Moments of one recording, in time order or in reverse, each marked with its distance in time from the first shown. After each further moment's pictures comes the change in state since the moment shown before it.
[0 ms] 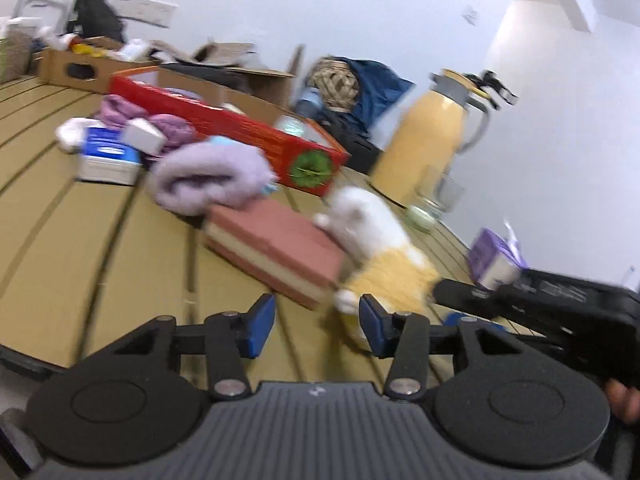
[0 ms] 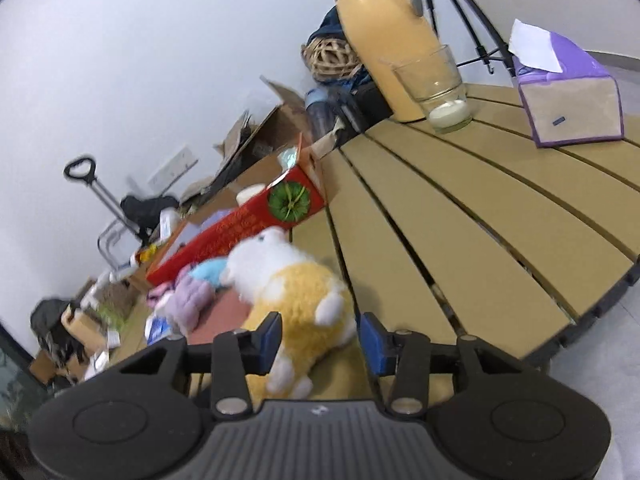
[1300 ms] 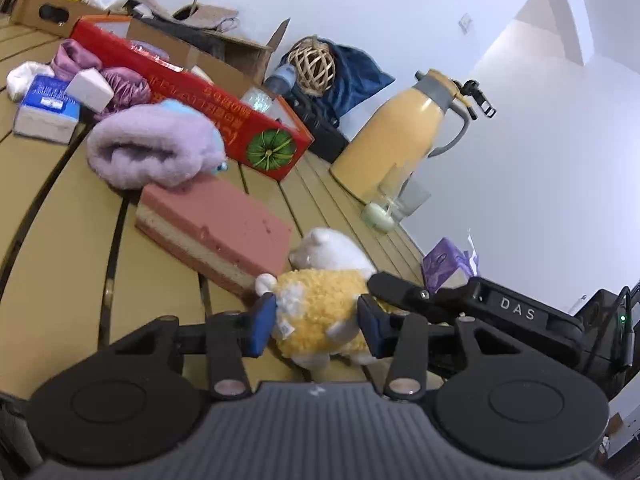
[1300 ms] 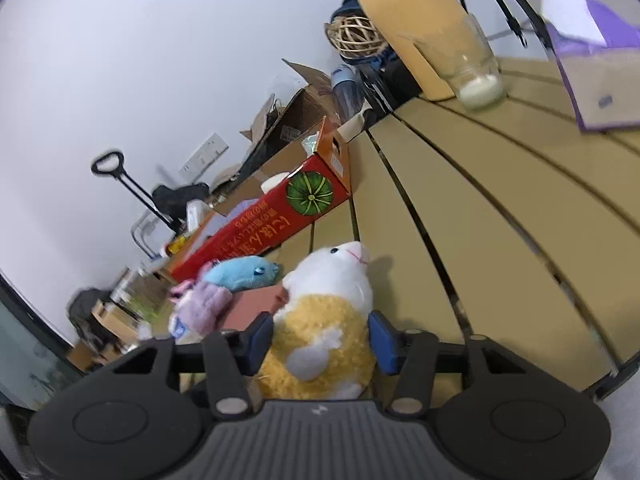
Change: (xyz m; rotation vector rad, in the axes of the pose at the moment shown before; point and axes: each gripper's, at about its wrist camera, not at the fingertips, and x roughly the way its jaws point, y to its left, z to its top) left arm 0.035 -0.008 0.007 -0.113 0.063 -0.184; right arm 0.034 -0.028 0.027 0.049 0.058 0.139
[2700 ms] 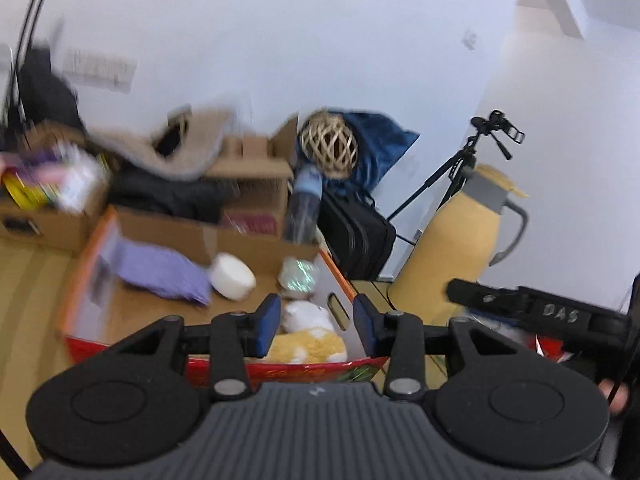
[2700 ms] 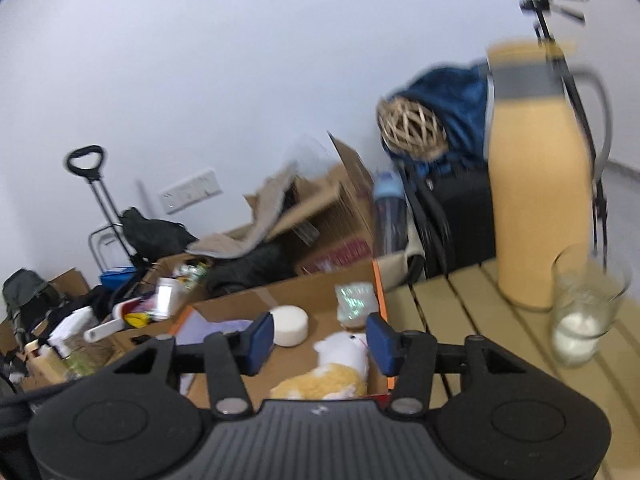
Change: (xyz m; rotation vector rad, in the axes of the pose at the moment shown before) left arm 0.018 0.012 0.236 0.252 -0.085 0.139; right arm 0.095 0.143 0.170 -0.348 -0.143 -0.170
